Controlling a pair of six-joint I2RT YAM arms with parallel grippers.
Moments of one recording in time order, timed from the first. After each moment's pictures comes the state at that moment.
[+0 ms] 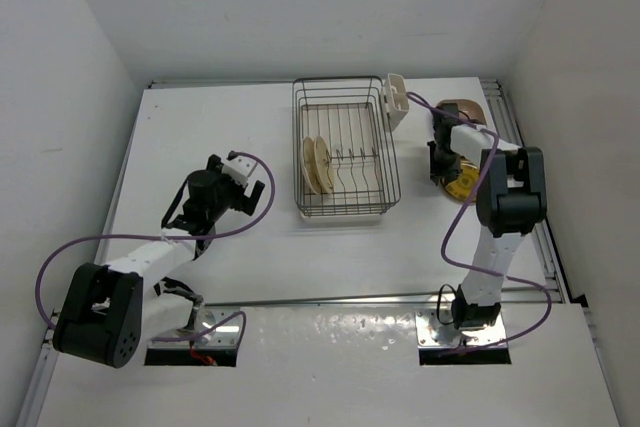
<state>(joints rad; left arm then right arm) -0.22 1.15 0.40 0.41 0.13 0.31 0.02 1.98 1.30 -0.63 0.20 0.09</state>
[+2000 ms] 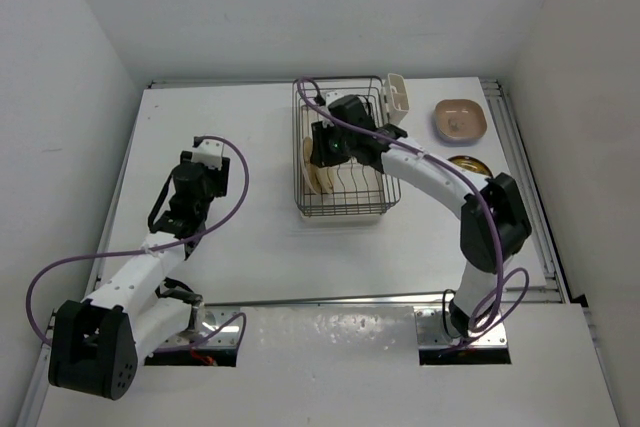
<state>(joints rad) -0.18 0.98 0.48 0.21 -0.24 0.17 0.65 1.78 1.42 -0.35 -0.07 0.29</state>
